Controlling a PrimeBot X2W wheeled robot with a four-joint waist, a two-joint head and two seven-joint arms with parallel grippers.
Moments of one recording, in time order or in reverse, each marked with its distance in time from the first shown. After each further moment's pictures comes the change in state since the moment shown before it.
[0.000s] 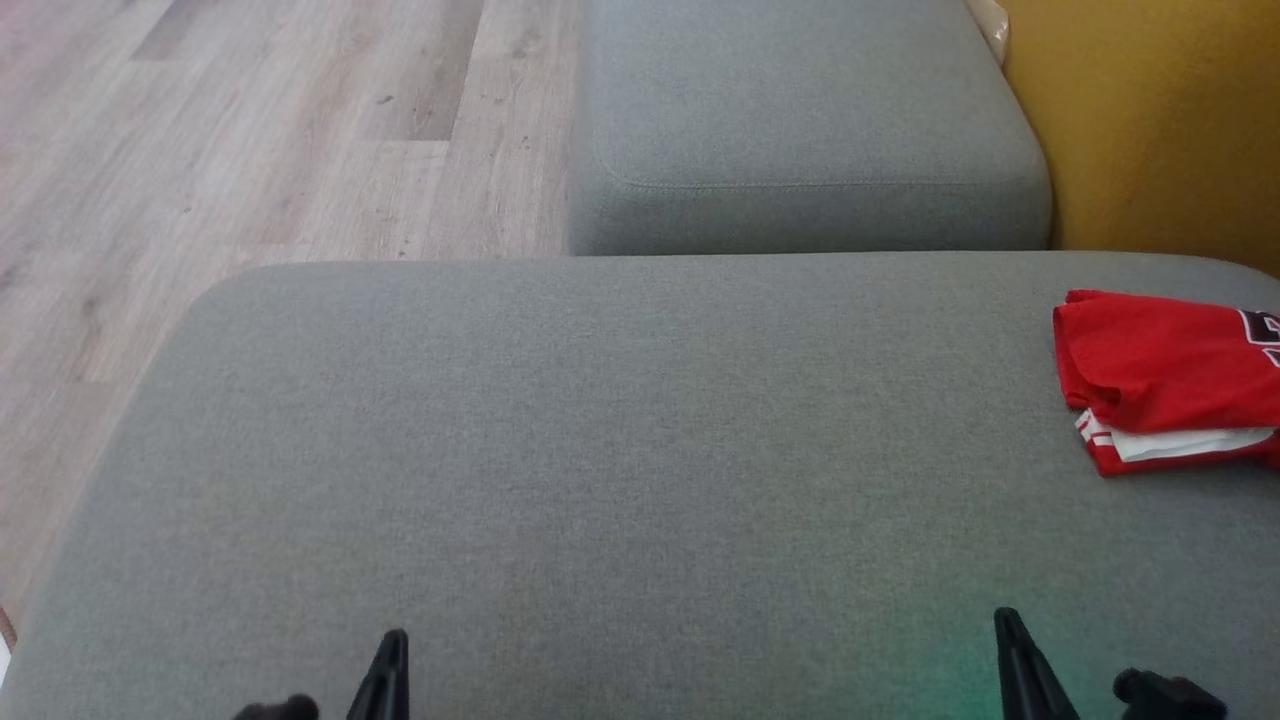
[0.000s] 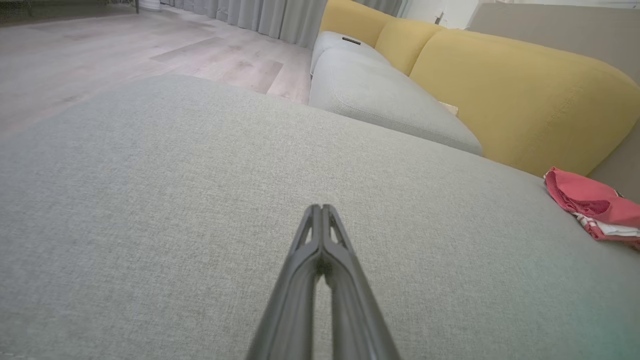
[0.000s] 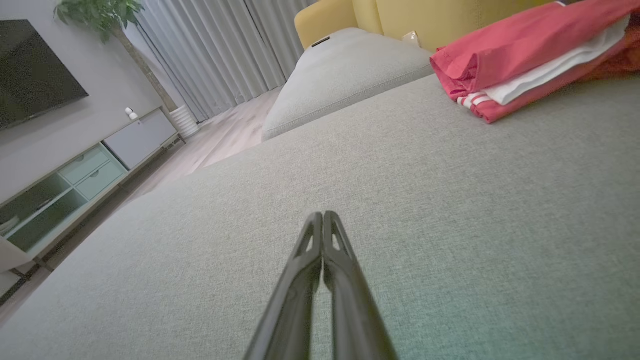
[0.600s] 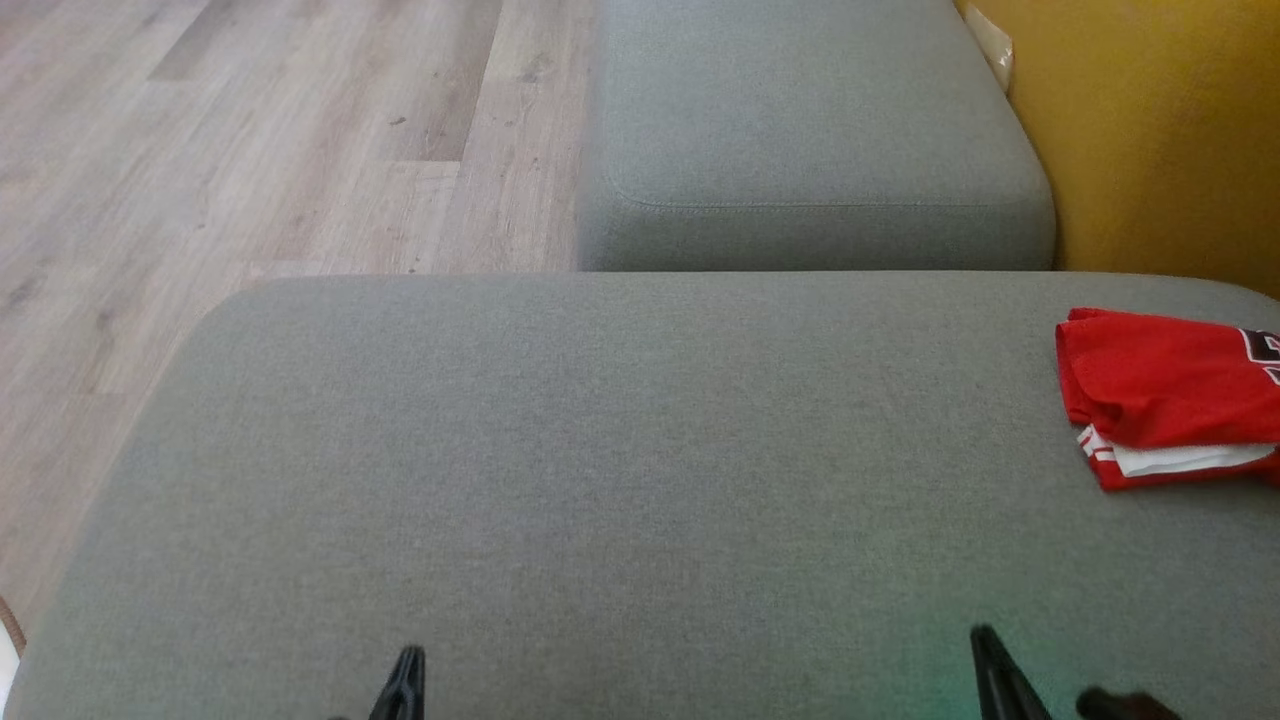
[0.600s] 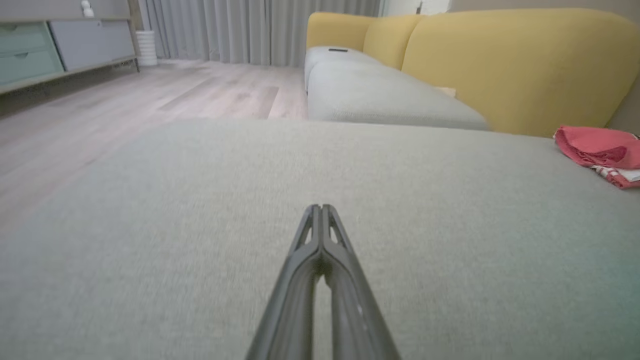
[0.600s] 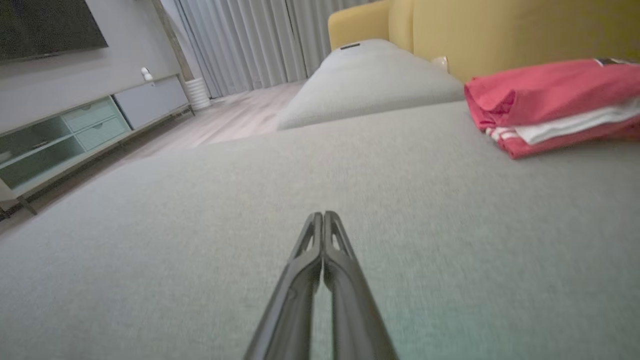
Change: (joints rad) left arm 0.025 -0.003 -0.013 -0.026 0.221 0.019 -0.040; right arm 0.011 0.000 0.021 -0.003 -0.193 0.000 -0.045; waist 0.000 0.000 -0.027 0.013
